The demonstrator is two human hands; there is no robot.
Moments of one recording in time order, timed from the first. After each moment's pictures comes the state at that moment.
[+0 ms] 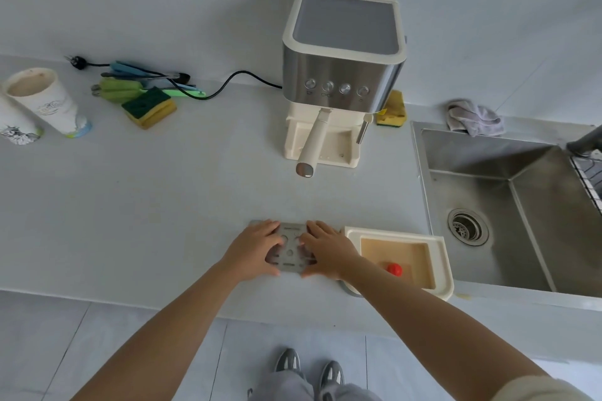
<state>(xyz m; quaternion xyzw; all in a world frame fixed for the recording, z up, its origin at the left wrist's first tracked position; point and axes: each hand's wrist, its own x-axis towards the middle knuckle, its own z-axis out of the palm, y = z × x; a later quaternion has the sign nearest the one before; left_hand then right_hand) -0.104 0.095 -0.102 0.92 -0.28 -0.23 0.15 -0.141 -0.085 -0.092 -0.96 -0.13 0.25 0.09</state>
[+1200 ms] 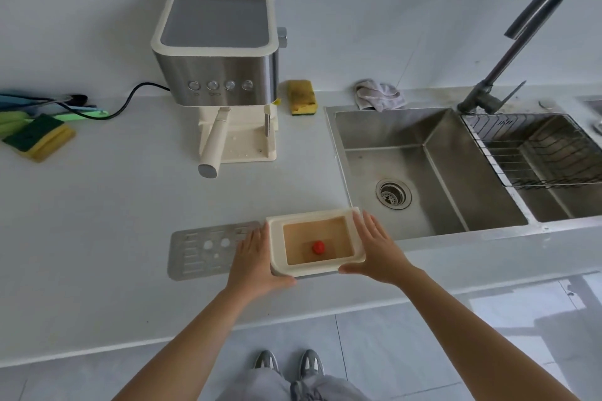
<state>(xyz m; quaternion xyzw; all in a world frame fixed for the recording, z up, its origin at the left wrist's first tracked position) -0.166 -0.022 -0.112 0.92 -0.26 -0.19 0.22 -0.259 -0.249 -0.078 -0.95 0.13 0.18 0.21</state>
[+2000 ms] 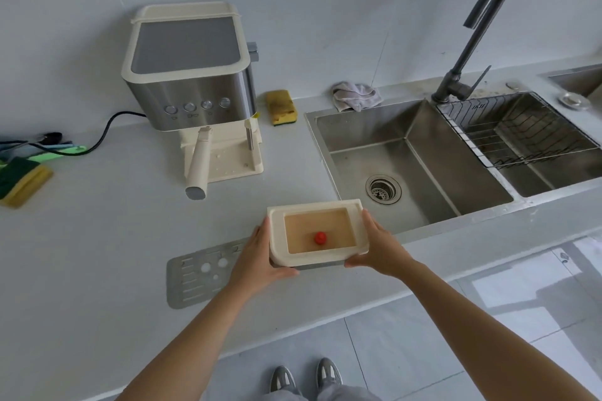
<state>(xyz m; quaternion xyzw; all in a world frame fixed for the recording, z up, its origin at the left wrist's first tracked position) -0.142 -0.033 -0.101 0.86 -0.28 -0.23 0.36 -0.260 -0.255 -0.081 -0.91 0.21 0.09 0.36</state>
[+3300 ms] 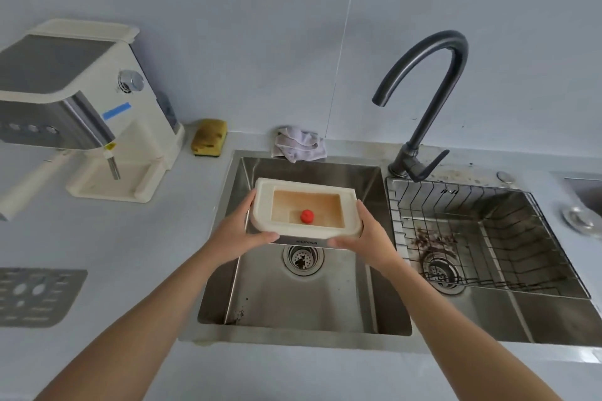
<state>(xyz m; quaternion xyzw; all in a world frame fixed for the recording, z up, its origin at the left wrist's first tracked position) -0.153 -0.354 -0.016 0.86 -0.12 -0.21 0.44 -0.221 -0.588 -0.033 -0.82 0.14 0.05 0.55</state>
